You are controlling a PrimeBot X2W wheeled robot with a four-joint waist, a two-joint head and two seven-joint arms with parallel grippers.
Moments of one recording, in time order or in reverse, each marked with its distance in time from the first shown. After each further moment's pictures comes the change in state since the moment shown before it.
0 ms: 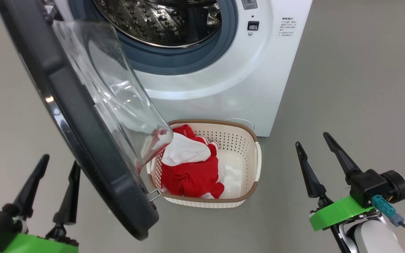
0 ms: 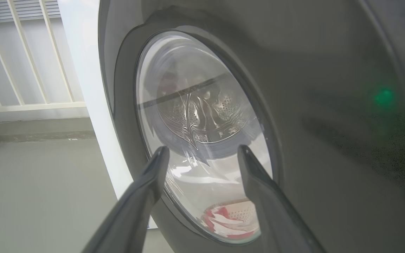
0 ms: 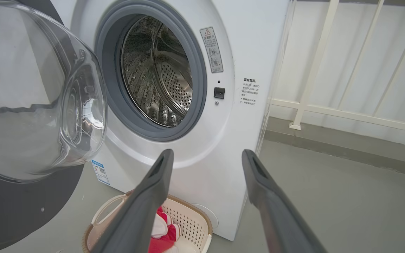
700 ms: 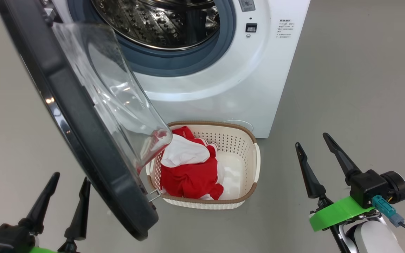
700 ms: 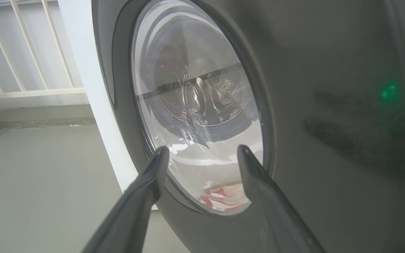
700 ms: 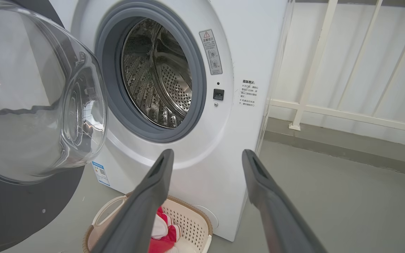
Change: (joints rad) left arm 0.067 -0.058 0.011 0.018 0.079 0.000 -0.001; right arm 0.002 0.000 0.002 0.000 0.009 0.000 0.000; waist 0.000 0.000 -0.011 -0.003
